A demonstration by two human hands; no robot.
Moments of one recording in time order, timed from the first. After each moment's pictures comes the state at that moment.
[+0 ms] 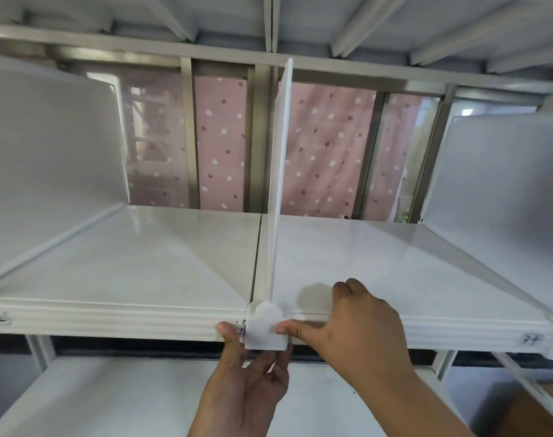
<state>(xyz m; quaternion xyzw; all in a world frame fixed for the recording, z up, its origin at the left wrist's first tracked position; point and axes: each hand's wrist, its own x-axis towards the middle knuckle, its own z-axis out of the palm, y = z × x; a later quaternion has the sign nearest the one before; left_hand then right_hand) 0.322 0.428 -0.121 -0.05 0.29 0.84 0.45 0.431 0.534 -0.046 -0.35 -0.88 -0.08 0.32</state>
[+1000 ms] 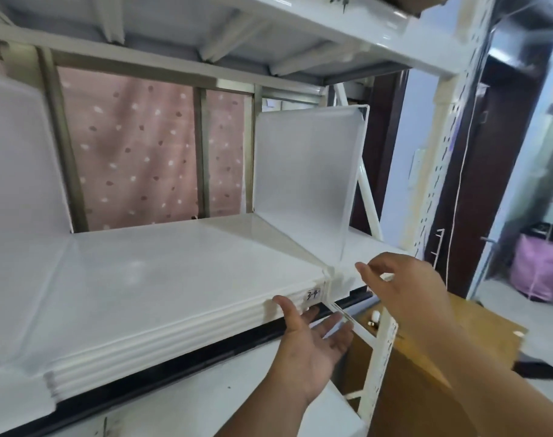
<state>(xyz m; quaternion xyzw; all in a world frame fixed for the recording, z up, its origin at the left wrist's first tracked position) 0.575 0.634 -0.102 0.09 0.28 0.62 0.73 0.730 0.670 -0.016 -0.58 -0.72 -0.01 0.37</state>
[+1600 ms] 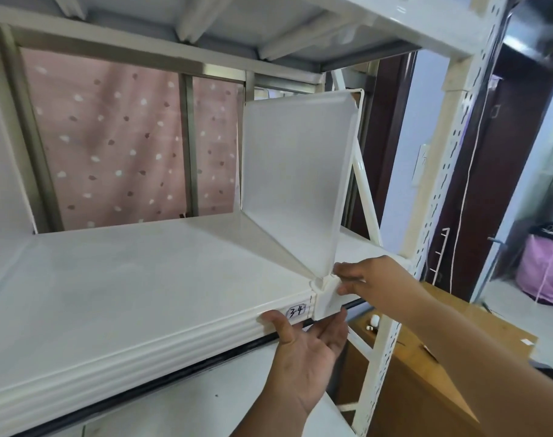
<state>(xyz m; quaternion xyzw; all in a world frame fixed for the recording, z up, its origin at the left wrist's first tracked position) 0.599 0.681 -0.118 0.10 0.14 0.68 0.72 0.741 0.775 -0.021 -0.53 -0.83 0.10 0.16</state>
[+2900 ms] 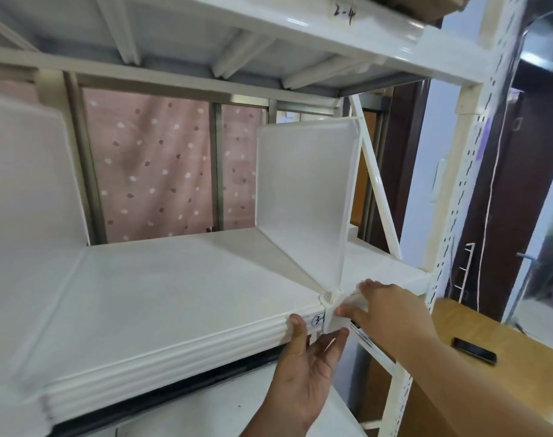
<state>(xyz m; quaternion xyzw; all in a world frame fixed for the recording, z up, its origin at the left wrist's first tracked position) 0.563 0.657 -0.116 0.09 0.14 0.69 0.70 0.711 0.720 -0.033 -0.58 -0.79 -0.07 0.17</state>
